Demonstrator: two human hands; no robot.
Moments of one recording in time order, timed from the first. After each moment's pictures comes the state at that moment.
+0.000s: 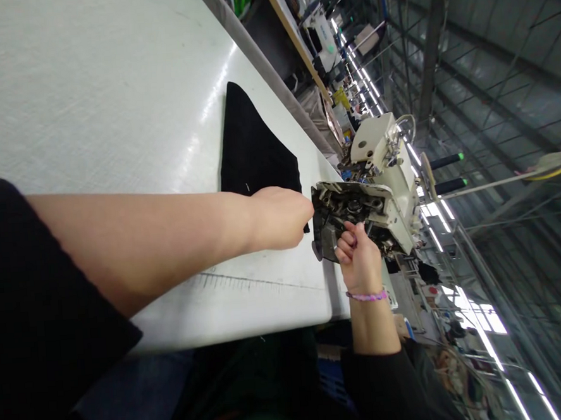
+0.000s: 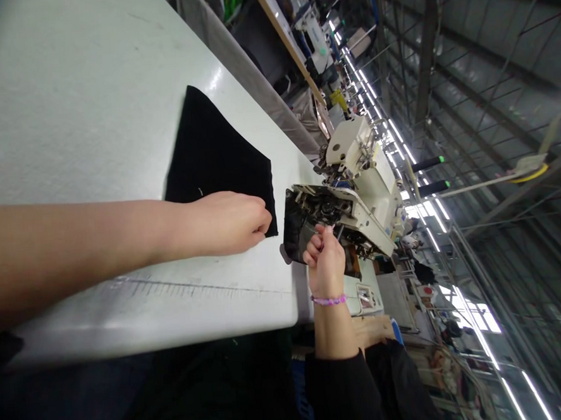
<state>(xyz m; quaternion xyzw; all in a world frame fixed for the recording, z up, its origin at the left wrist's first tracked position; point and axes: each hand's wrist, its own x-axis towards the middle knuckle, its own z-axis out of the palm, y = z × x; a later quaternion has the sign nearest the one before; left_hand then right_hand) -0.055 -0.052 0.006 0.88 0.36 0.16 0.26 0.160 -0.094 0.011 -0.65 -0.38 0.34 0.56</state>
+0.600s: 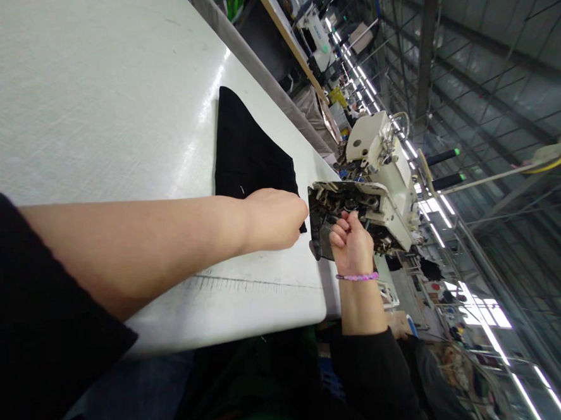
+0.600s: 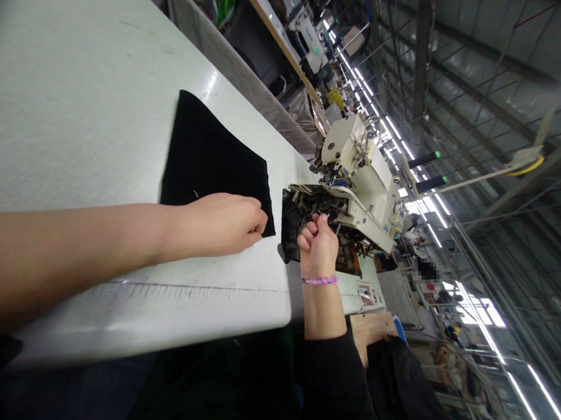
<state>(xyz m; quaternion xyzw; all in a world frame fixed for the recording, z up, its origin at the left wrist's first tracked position) -0.055 -0.051 0.006 0.89 0.35 0.16 0.25 0.146 -0.069 0.016 -0.61 -0.32 0.38 0.62</state>
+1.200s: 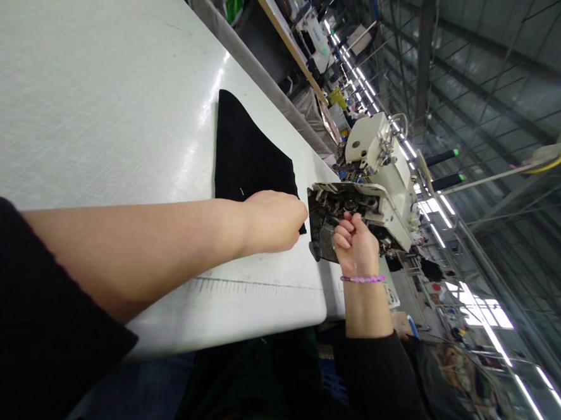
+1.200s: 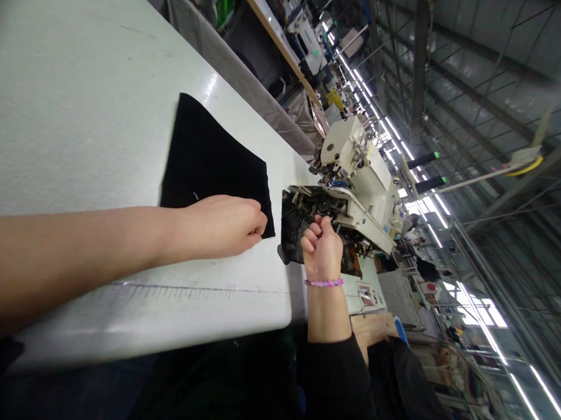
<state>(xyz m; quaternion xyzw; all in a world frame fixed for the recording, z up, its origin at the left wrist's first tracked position) -0.056 -0.051 0.007 0.89 0.36 0.16 0.24 0.141 -0.070 0.030 -0.60 -0.27 0.42 0.62</state>
